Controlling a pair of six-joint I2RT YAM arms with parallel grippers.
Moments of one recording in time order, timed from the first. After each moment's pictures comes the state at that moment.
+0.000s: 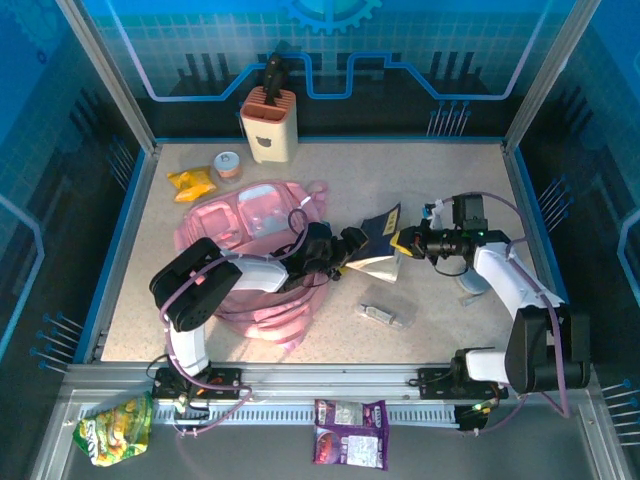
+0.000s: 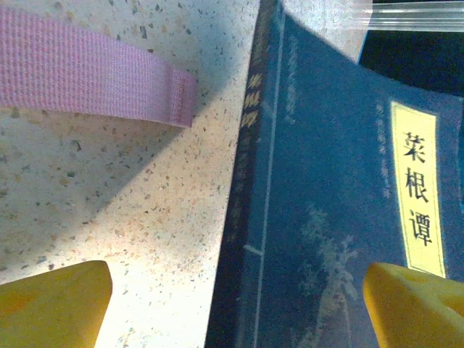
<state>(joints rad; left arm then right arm) -0.74 1.85 0.87 0.48 0.19 -1.51 0.04 1.30 0.80 -0.43 -0.86 0.67</state>
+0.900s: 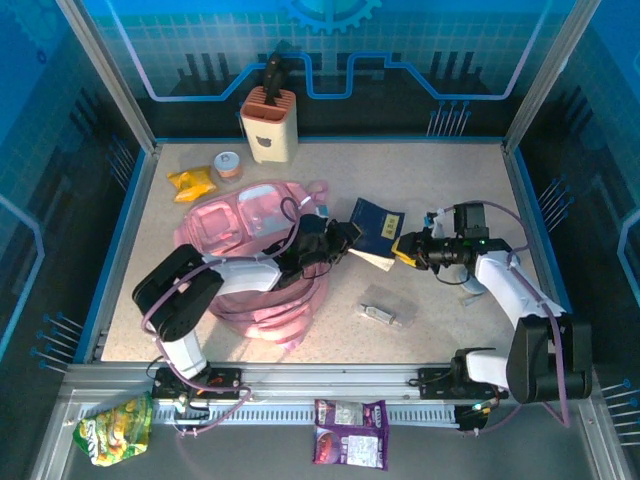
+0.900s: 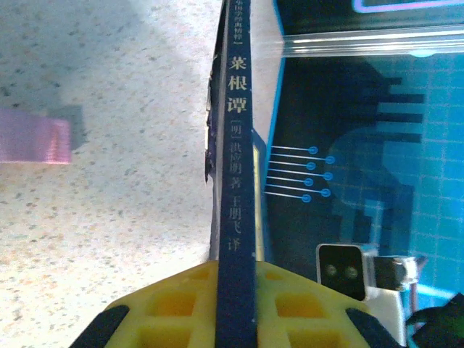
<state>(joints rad) -0.74 1.72 0.87 0.52 0.11 -1.47 0.03 1.24 0.74 -0.47 -0.83 0.65</state>
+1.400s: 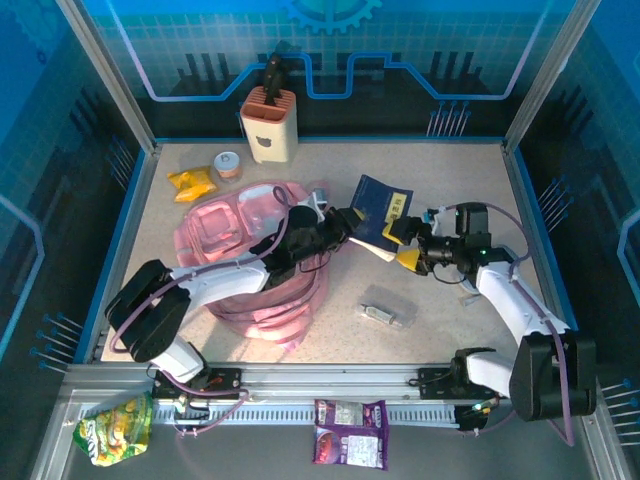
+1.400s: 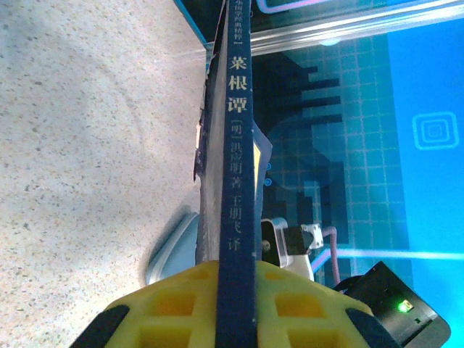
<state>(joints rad) -0.77 1.57 0.91 0.48 0.08 -1.37 0.08 1.17 0.67 -0.20 -0.93 0.93</state>
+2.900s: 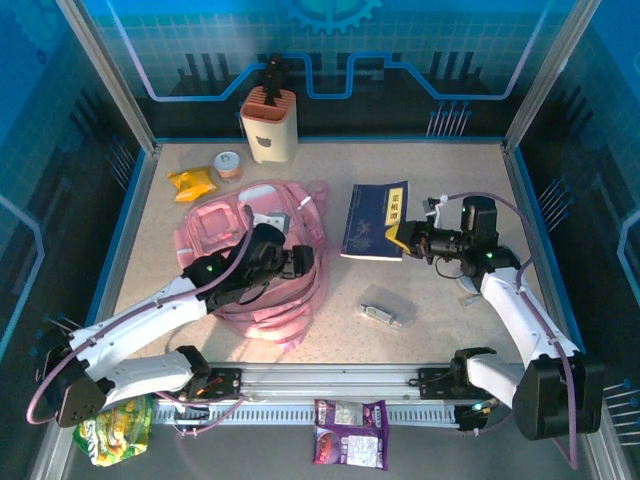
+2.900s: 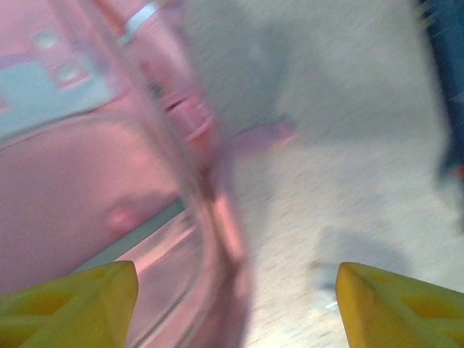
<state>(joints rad) -0.78 1.09 0.89 -0.57 -0.22 -0.64 0.07 1.08 0.73 -0.26 -1.01 0.88</state>
